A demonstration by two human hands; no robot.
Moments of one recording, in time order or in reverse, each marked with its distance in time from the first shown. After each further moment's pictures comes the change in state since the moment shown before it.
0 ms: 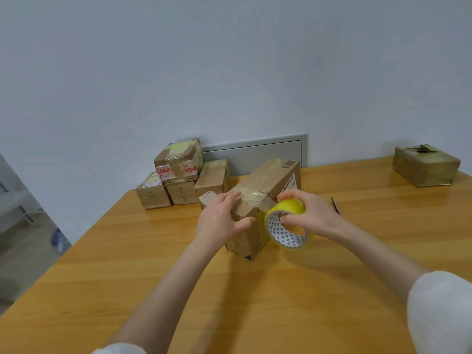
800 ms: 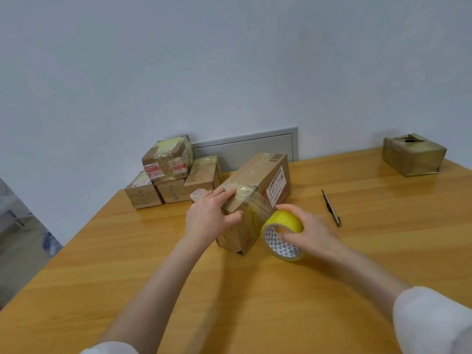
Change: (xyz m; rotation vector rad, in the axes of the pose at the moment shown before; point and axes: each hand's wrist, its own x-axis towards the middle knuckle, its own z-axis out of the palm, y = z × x) left_hand 0.003 0.006 -0.003 0.103 -0.009 -0.011; right_hand -0.024 0.047 0.025 -0.022 -0.011 0.054
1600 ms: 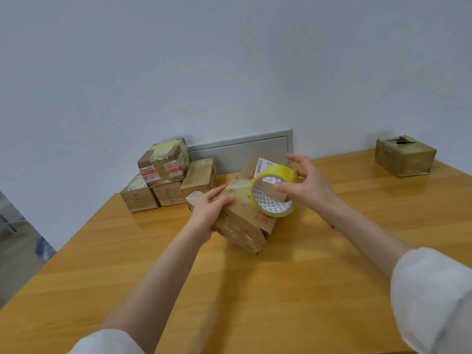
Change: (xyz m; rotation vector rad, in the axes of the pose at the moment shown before) left_hand 0.010 0.016 -0.010 -1.148 -0.208 -0.523; right_hand 0.038 -0.039 -0.047 0.387 0.310 -0.078
